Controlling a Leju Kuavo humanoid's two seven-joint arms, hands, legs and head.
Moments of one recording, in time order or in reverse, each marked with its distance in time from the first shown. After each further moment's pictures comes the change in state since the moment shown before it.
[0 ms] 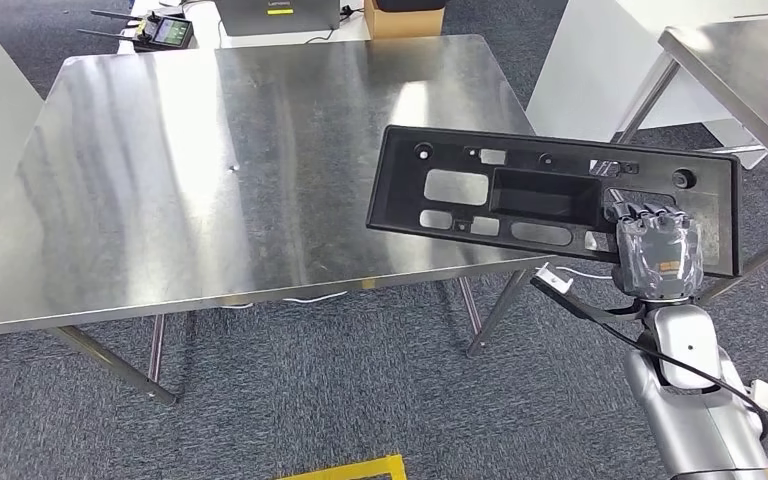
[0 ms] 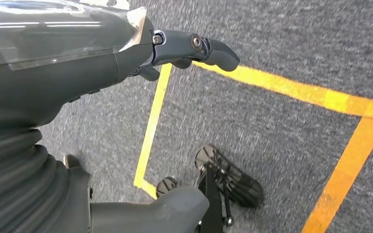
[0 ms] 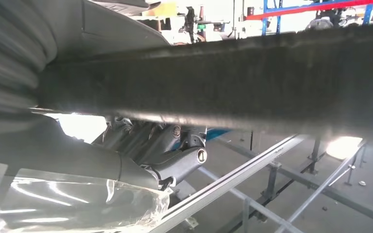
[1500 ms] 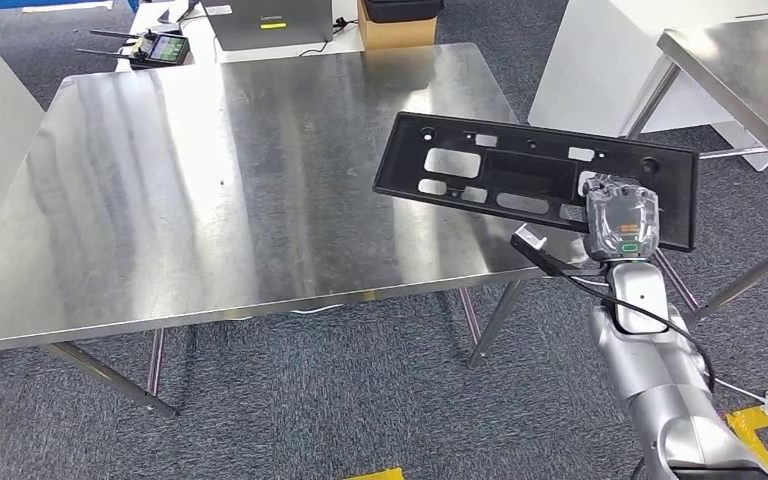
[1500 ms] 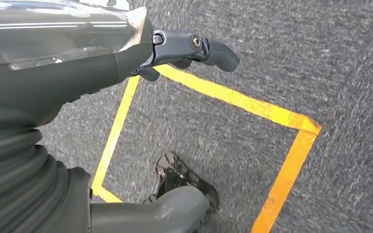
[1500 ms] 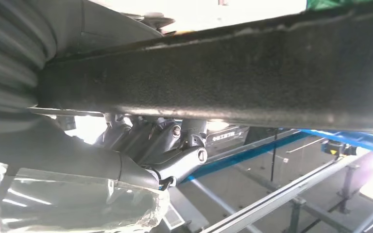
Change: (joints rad) left arm -0.015 -0.008 0.002 0.000 0.045 0.093 -0.154; right arm -0.311 0.146 -0.005 0.546 0.109 -0.126 0.019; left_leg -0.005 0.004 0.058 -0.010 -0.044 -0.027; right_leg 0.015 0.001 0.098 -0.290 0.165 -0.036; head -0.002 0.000
